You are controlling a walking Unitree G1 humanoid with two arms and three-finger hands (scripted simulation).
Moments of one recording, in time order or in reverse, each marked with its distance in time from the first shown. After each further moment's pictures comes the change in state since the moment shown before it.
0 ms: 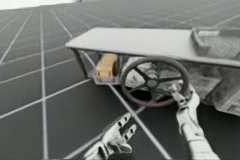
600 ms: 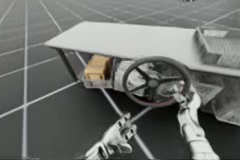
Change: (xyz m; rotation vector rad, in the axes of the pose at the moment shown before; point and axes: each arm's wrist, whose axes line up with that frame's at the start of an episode) left arm 0.002 0.000 -0.001 -0.004 0.008 -0.004; right arm 0.001 -0.007 0.000 -0.009 -0.001 -0.024
